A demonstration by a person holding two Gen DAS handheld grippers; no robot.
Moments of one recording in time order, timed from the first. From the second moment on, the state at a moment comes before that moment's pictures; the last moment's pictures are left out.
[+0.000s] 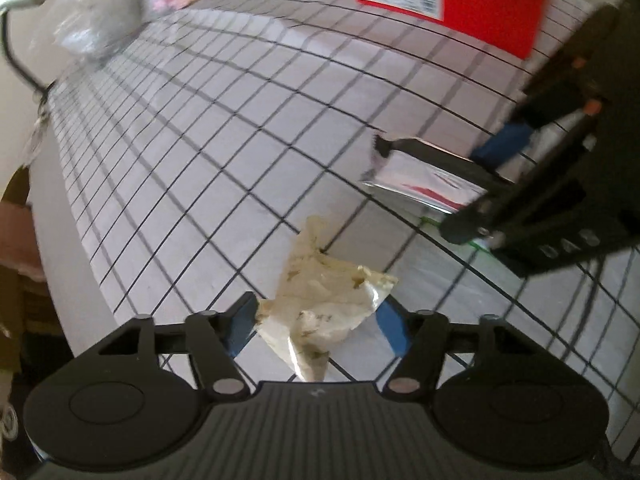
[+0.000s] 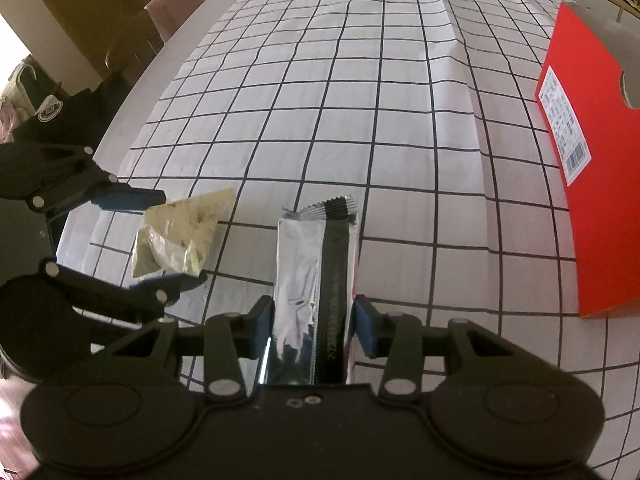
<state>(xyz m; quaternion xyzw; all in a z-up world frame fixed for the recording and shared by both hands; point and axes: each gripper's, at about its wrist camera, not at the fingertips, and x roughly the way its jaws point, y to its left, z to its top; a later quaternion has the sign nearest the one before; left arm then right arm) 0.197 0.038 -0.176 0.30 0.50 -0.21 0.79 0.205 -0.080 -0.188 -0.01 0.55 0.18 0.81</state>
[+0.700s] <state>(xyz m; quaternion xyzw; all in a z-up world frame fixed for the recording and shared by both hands) 0.188 0.106 -0.154 -0.04 0.51 -0.04 0.86 0.195 -0.120 -0.157 0.03 0.53 0.18 0.83</state>
